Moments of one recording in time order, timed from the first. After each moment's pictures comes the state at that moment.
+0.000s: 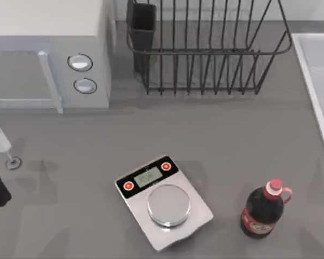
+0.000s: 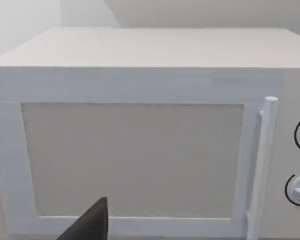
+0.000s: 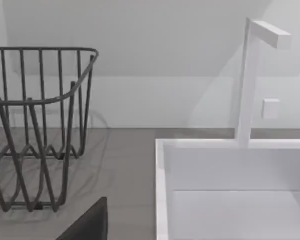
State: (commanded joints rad) left arm 0.00 0.00 0.00 0.00 0.00 0.00; right arm 0.00 0.00 0.00 0.00 0.00 0.00
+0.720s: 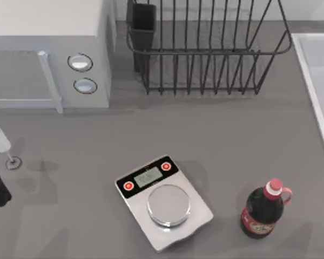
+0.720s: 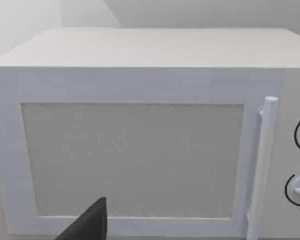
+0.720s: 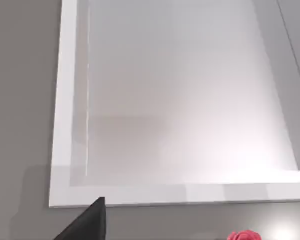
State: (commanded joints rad) left arm 0.00 0.00 0.00 0.00 0.00 0.00; right arm -0.20 0.57 0.37 -0.47 0.00 -0.19
